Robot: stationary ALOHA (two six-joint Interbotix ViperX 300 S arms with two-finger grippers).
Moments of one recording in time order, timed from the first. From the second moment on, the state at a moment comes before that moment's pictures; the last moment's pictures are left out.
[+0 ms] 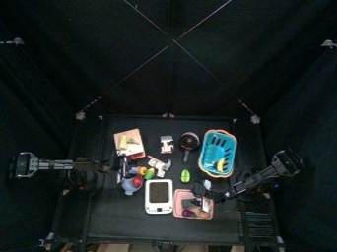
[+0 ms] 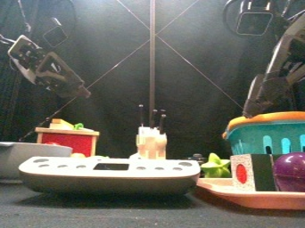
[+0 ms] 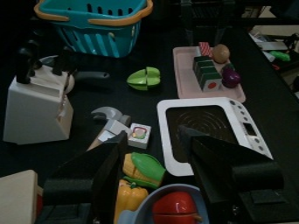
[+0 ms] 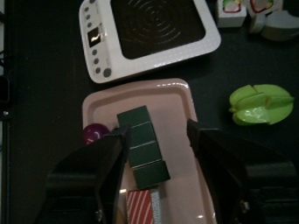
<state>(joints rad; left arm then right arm) 0.19 -0.62 1.20 0.63 -0.32 -0.52 0.50 -0.27 0.94 -1.26 0.38 1.78</state>
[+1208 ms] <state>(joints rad) 0.19 -0.62 1.22 0.60 -0.31 -0.52 0.52 -0.06 0.92 -1.24 0.32 1.78</state>
